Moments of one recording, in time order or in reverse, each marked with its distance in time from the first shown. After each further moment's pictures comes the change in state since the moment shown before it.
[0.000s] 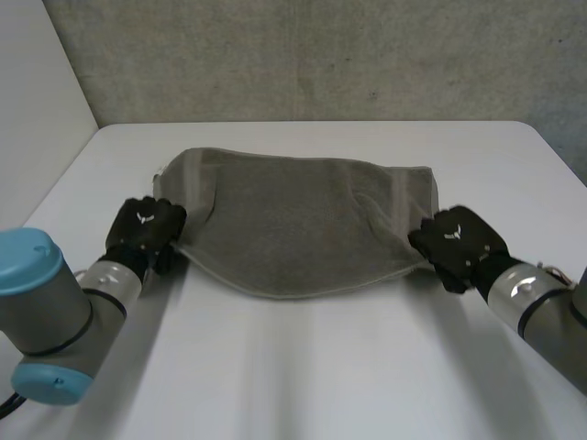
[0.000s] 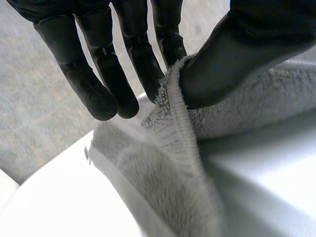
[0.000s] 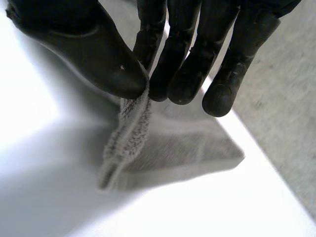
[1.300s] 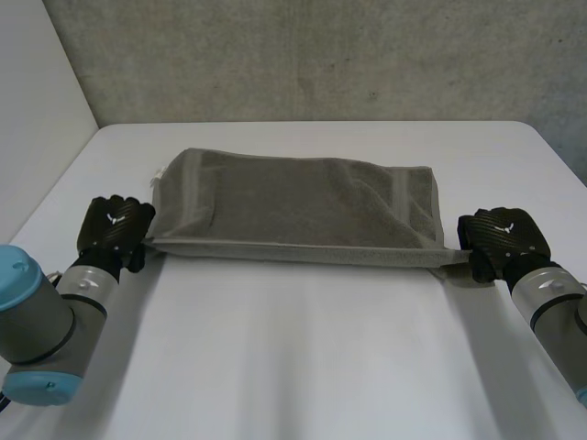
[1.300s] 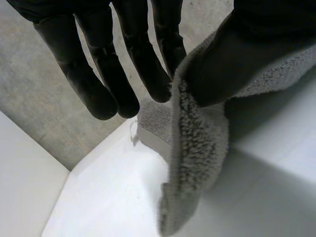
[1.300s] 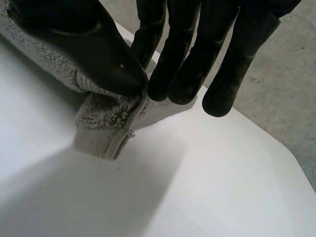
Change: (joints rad) left arm 0.100 -0.016 -0.076 0.168 -0.008 0.082; right arm -0.055 0.019 0.062 -0.168 0.221 0.318; left_hand 0.003 0.020 -0.016 0.007 -0.013; right_hand 0.000 0.005 0.000 0.000 0.002
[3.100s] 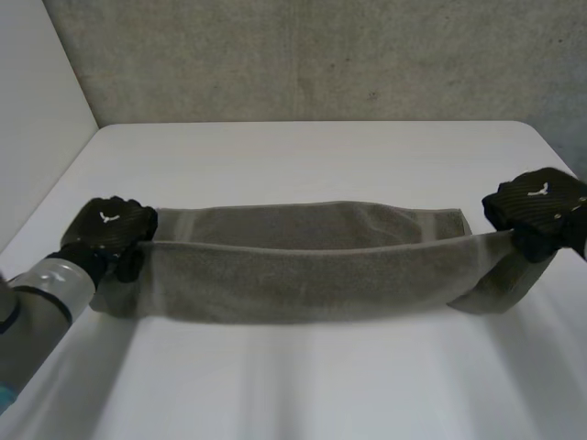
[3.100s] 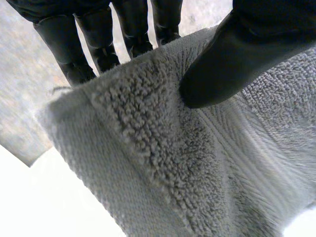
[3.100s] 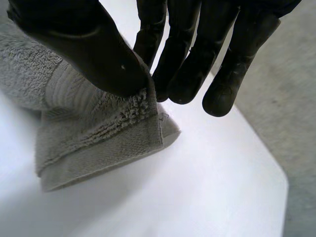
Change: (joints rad) left arm 0.023 0.261 0.026 -0.473 0.118 -0.020; right arm -0.139 -0.157 -0.318 0.695 -0.226 -0.407; left_hand 0.005 0.000 0.015 0.000 0.000; right_hand -0.005 -0.011 0.009 0.006 -0.001
